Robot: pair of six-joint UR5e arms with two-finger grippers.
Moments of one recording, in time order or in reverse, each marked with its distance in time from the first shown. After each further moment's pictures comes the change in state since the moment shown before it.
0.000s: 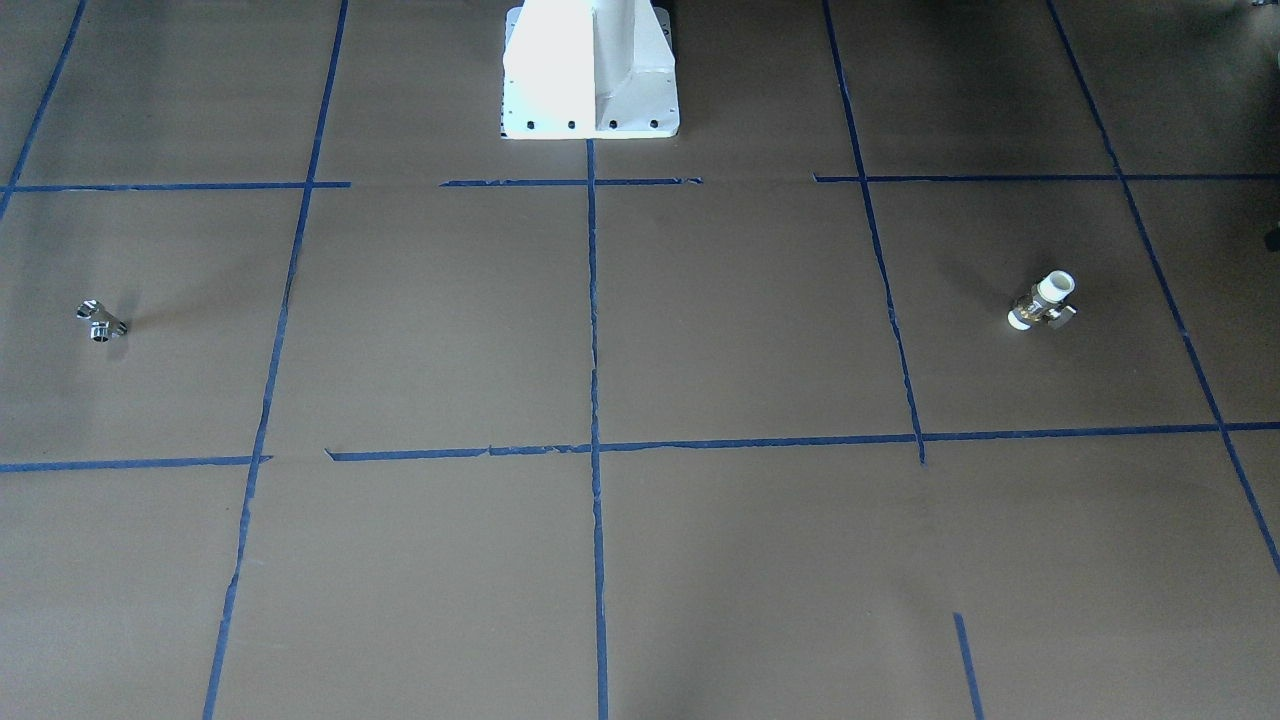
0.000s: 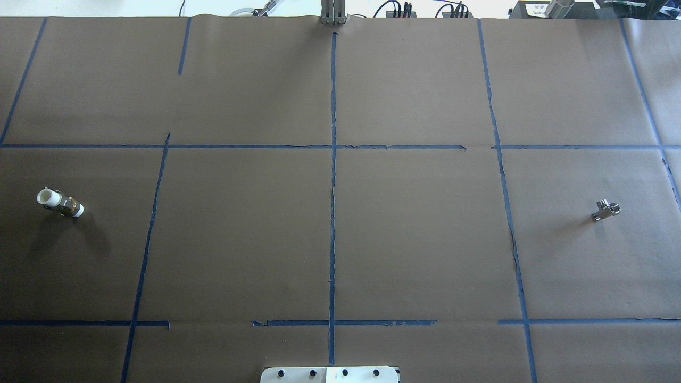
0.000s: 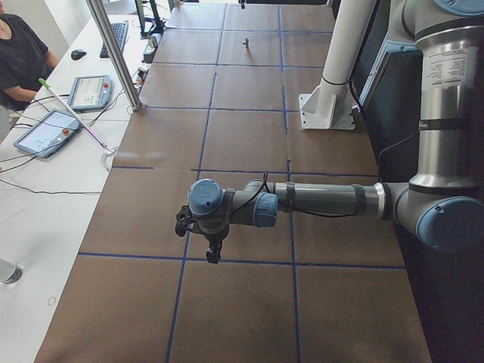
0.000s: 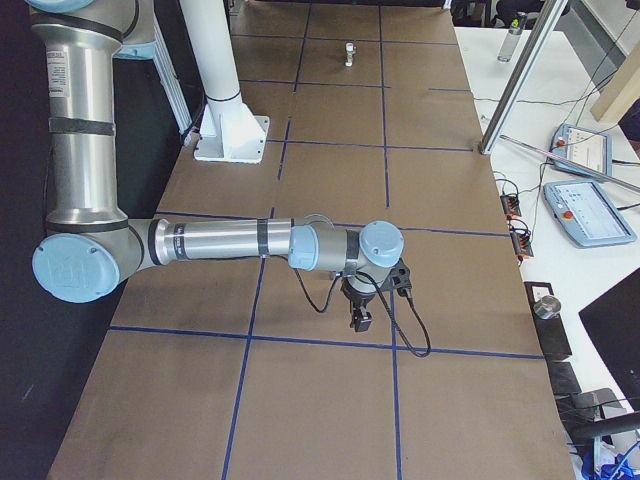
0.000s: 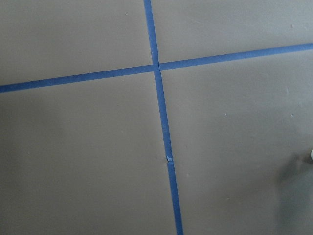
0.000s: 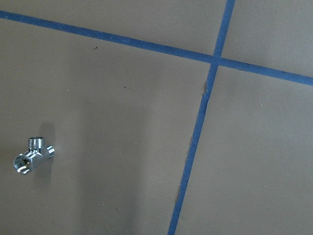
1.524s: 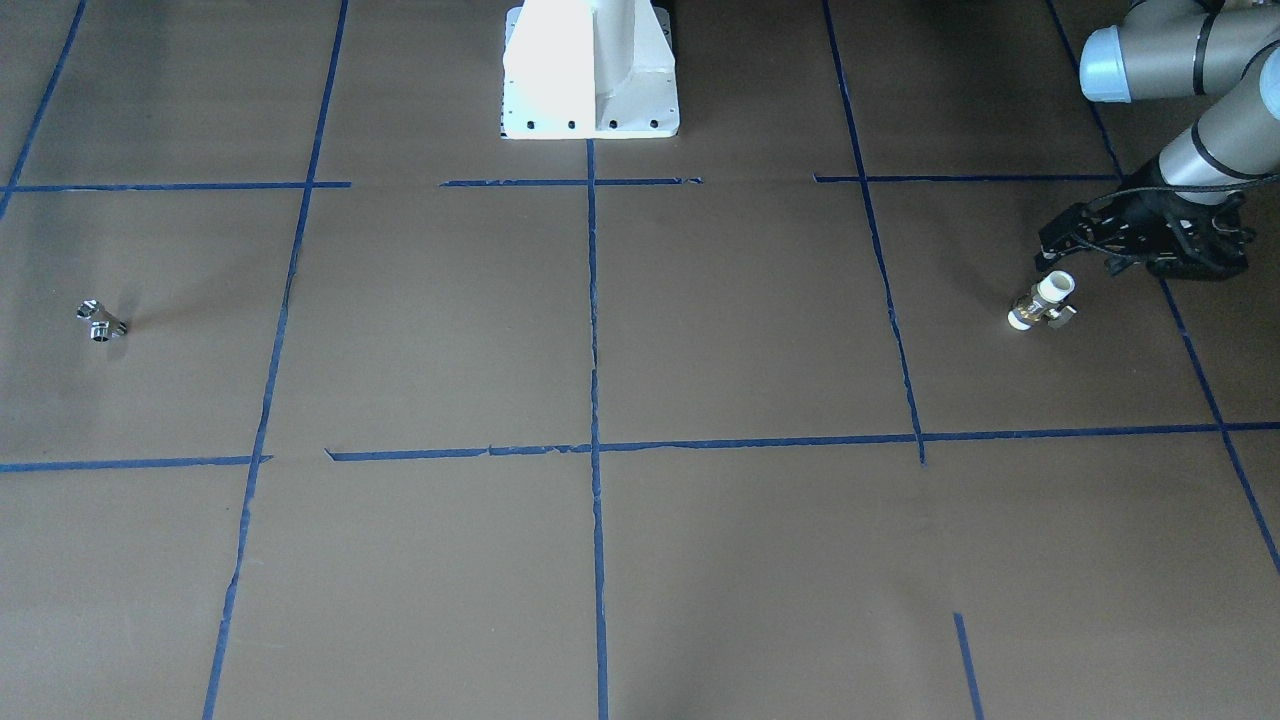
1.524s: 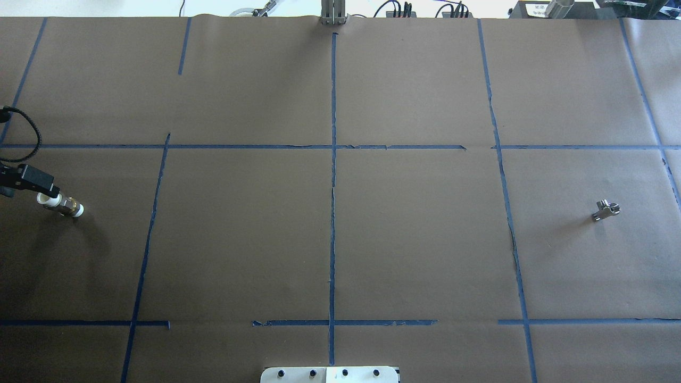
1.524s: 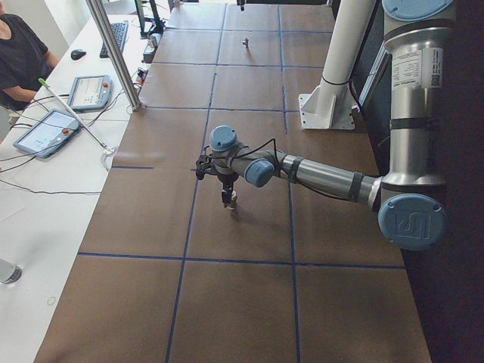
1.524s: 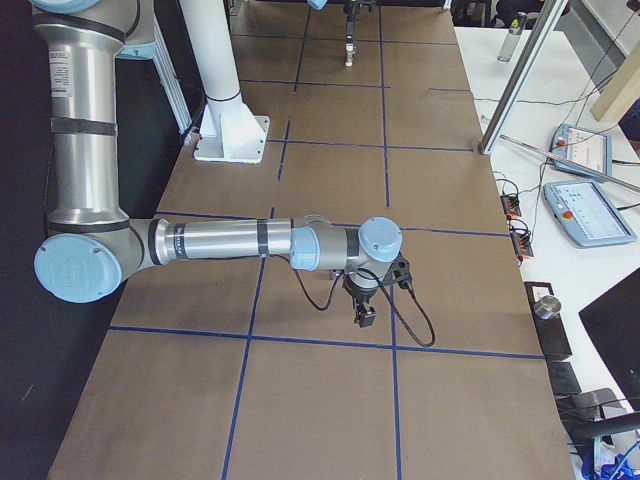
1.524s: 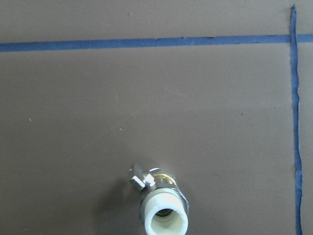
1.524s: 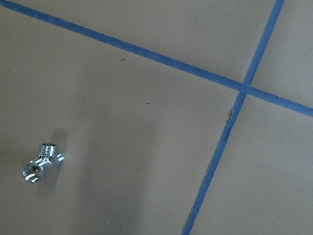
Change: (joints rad) left arm 0.443 -0.004 -0.177 -0.288 0.133 -0.723; right arm -0.020 -0.002 -0.001 0.055 -0.001 -0.002
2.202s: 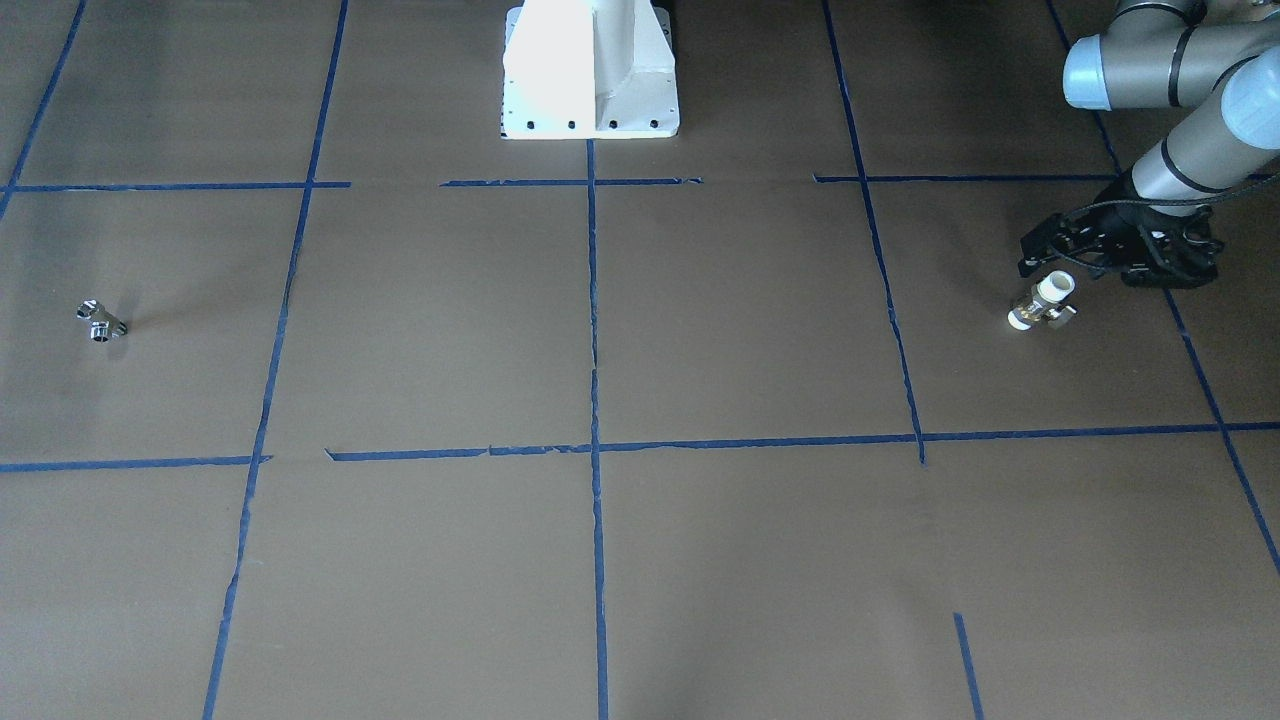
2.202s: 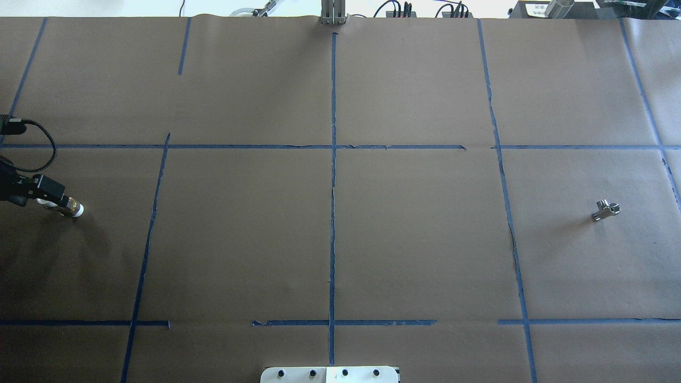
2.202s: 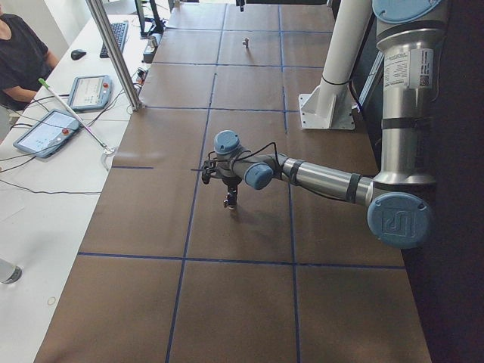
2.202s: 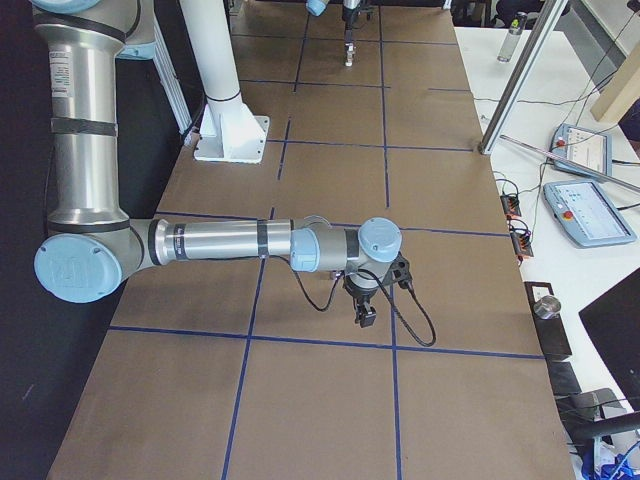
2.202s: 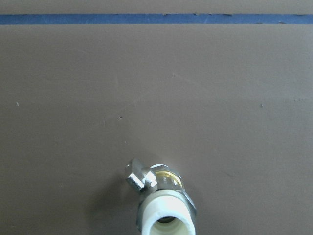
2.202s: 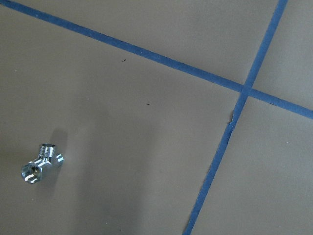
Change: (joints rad) left arm 0.032 -0.008 0.043 -0.017 0.015 -0.022; right arm -0.004 -0.001 -0.003 0.010 0.000 0.000
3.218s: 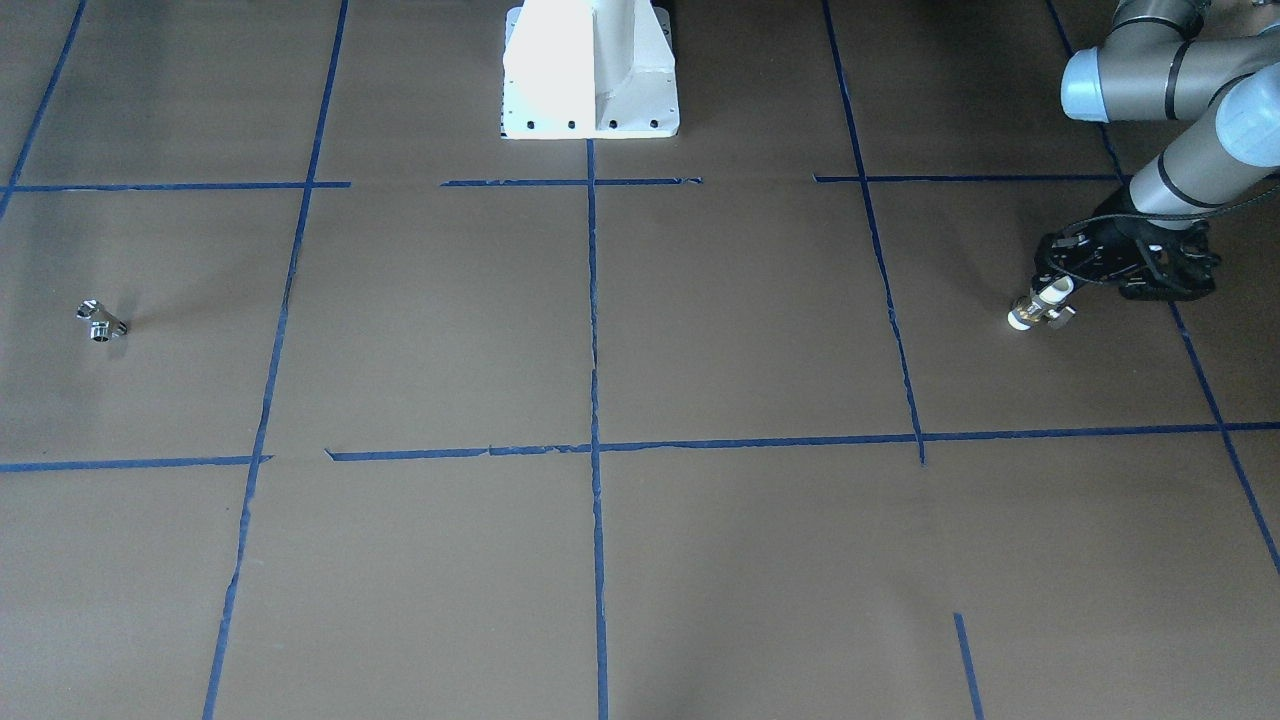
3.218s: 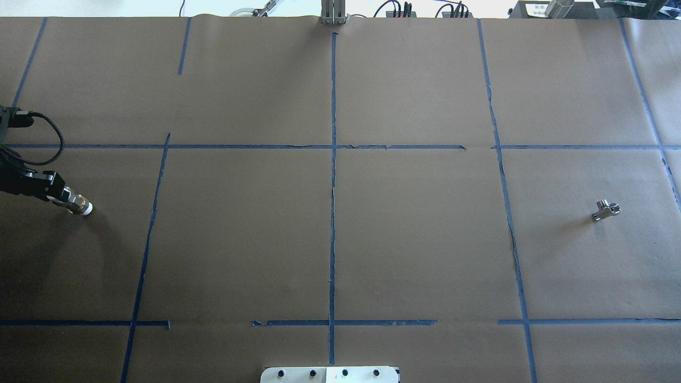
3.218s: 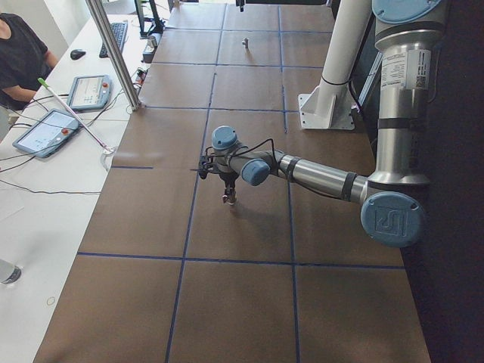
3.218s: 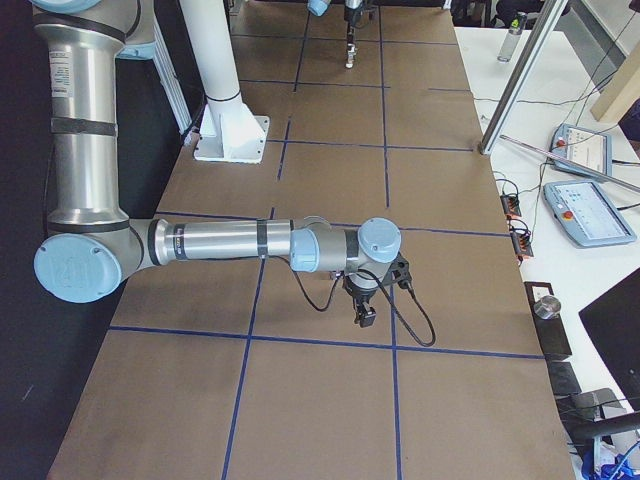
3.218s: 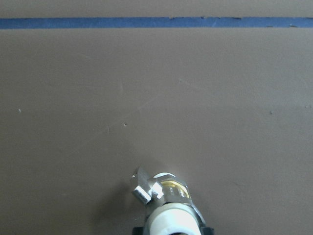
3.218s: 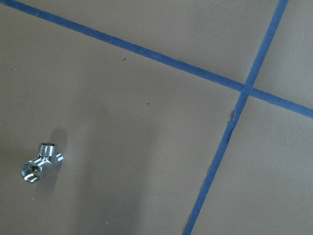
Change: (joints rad) left arm -0.001 -0.042 -0.031 0.011 -0.001 -0.027; right arm -0.002 -0.002 0.000 0.002 0.000 0.000
